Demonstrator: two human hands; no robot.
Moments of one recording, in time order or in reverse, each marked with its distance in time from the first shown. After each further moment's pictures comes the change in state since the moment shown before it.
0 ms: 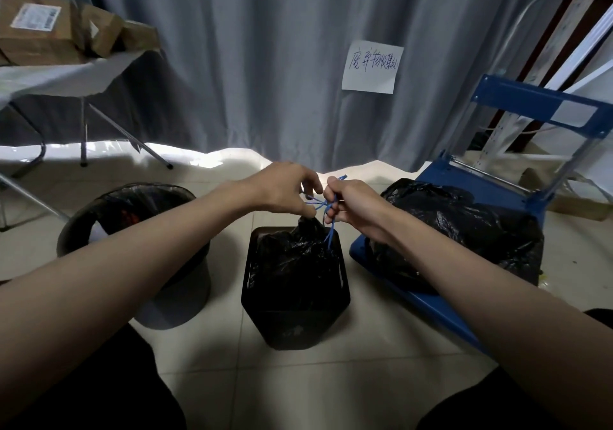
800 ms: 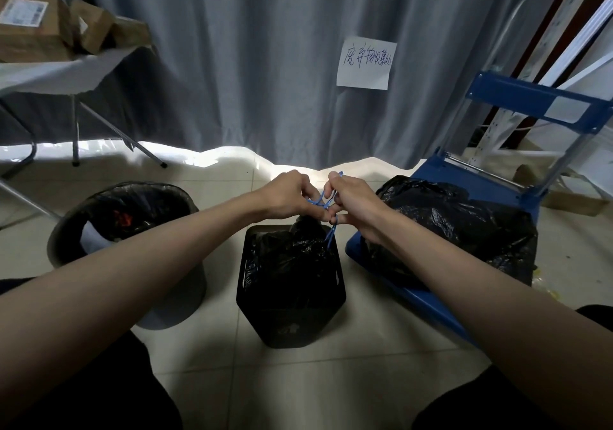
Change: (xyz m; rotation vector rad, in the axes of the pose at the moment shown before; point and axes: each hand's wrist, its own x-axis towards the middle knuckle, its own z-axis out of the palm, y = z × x) left_hand 0.005 0.006 0.029 -0.382 0.012 -0.107; right_hand -0.014 -0.001 -0.002 -0.058 0.094 -0.046
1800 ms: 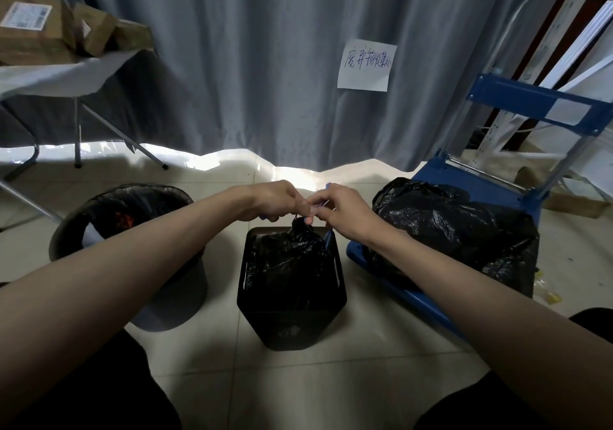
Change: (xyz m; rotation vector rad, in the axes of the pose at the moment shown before) left_hand -0.009 -0.003 -0.020 -0.056 -0.272 -0.225; right_hand 0.004 0.014 0.002 -0.695 -0.069 -0.446
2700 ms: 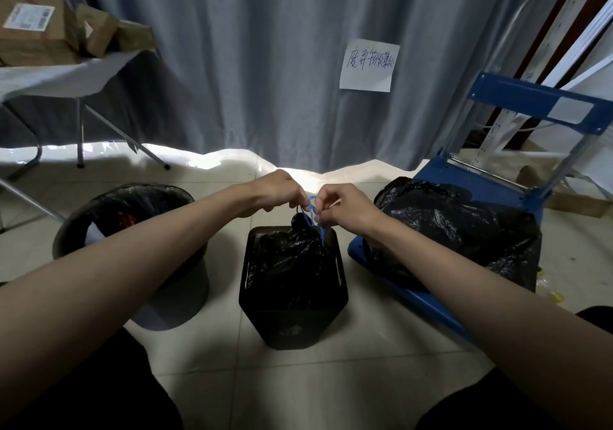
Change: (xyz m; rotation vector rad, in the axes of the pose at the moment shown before) left_hand 0.001 0.005 -0.002 -0.069 0.219 -0.031; right_hand 0.000 -0.004 -0.004 0.230 -0.022 0.239
